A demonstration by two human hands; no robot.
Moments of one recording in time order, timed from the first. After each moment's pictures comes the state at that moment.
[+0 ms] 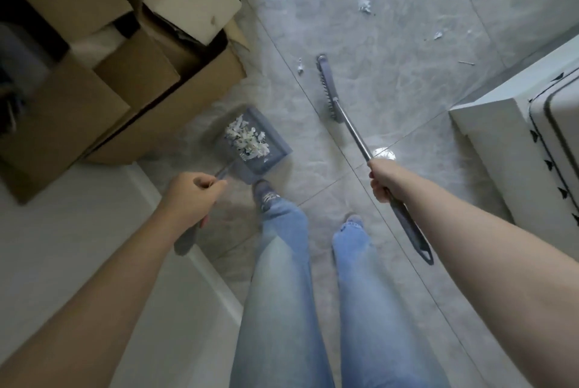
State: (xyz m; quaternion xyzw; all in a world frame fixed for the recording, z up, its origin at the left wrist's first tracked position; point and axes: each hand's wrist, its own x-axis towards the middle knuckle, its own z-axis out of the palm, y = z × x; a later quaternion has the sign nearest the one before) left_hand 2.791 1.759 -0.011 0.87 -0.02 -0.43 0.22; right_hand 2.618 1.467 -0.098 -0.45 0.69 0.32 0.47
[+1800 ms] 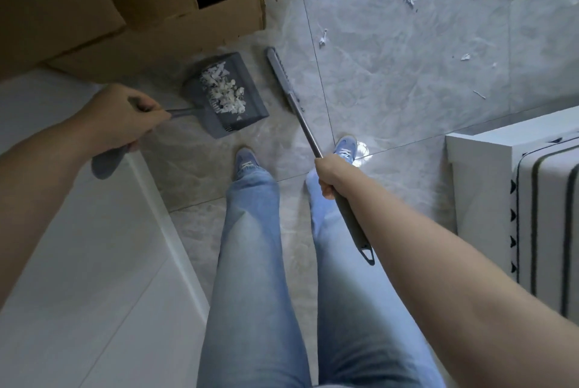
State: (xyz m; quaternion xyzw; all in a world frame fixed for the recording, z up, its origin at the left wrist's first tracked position) left_hand 2.870 1.808 -0.044 0.88 0.04 -0.43 0.21; right_hand 2.689 1.532 -0.123 -0.60 0.50 0.50 0.37
